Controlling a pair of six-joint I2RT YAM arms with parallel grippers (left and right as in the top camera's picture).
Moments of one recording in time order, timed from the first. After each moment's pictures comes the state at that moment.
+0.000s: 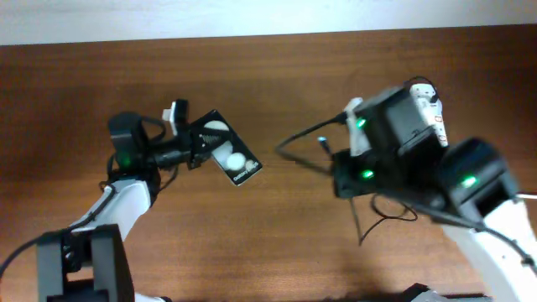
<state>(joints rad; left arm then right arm) 0.06 1.64 0.76 0.46 1.31 -1.08 0.57 1.32 1.69 -1.41 -0.09 0.41</state>
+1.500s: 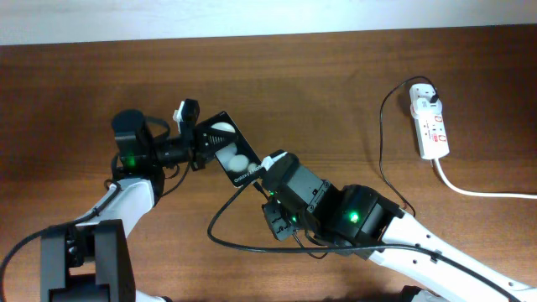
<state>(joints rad) 0.04 1.66 0.76 0.61 1.41 -1.33 0.92 1.33 1.26 -0.93 0.00 0.45</state>
